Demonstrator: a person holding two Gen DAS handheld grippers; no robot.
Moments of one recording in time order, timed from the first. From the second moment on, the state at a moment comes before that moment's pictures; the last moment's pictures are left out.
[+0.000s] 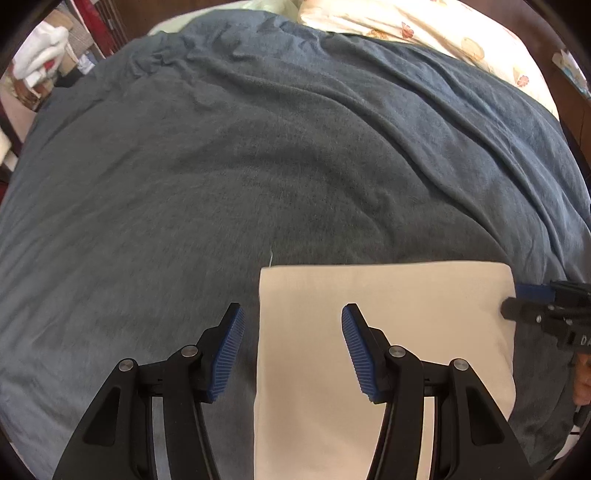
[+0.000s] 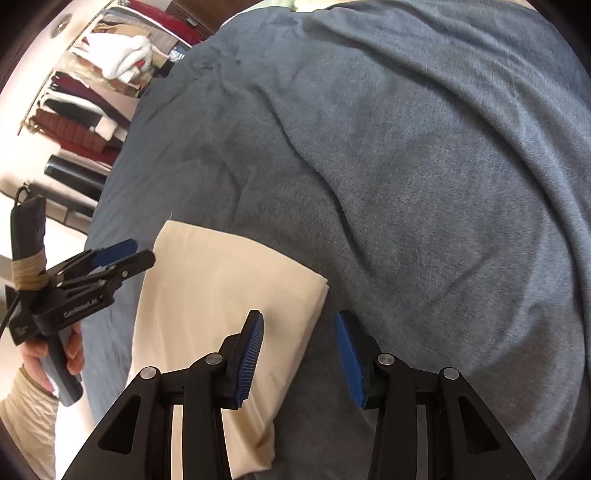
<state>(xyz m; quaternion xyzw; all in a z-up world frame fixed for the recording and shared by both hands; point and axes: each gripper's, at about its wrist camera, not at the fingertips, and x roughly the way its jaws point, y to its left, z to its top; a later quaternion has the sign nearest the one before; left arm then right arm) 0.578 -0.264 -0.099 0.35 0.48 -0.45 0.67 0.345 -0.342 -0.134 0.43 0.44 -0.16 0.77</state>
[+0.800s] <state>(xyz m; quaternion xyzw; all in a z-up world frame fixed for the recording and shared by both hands) 0.605 -0.281 -0.159 0.33 0.55 -0.48 0.60 0.373 -0.340 -0.166 0.42 0.47 -0.17 0.76</state>
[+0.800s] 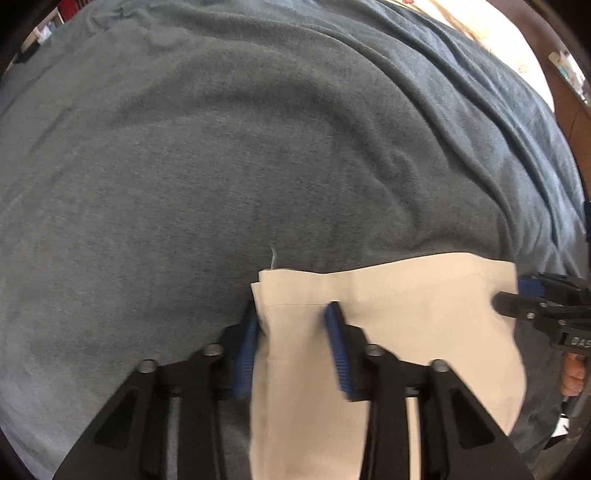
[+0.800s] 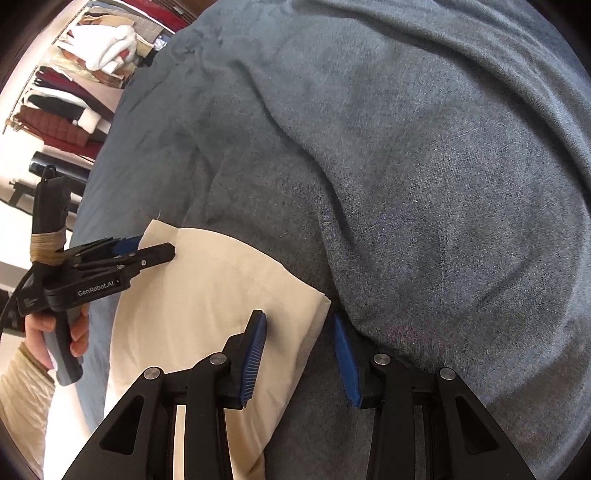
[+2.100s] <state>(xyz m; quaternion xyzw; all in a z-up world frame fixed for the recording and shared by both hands) 0.537 -0.162 0.032 0.30 0.42 -0.45 0.72 0.340 -0.270 0.006 0.27 0.38 -0.07 0.88</state>
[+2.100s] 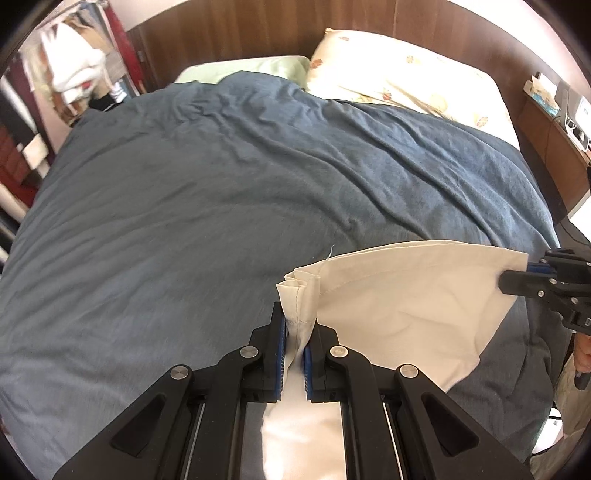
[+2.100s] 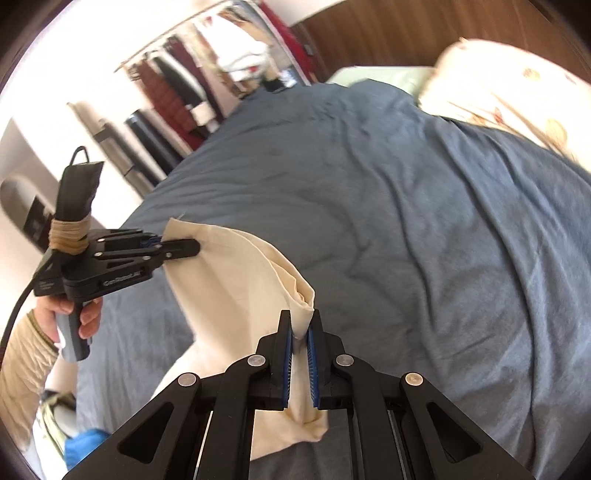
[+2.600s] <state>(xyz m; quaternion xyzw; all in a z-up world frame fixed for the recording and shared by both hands) 0.501 -0.019 0.017 0.28 0.45 -0.39 0.76 0.336 -0.141 0.012 0.20 0.41 0.04 0.89</state>
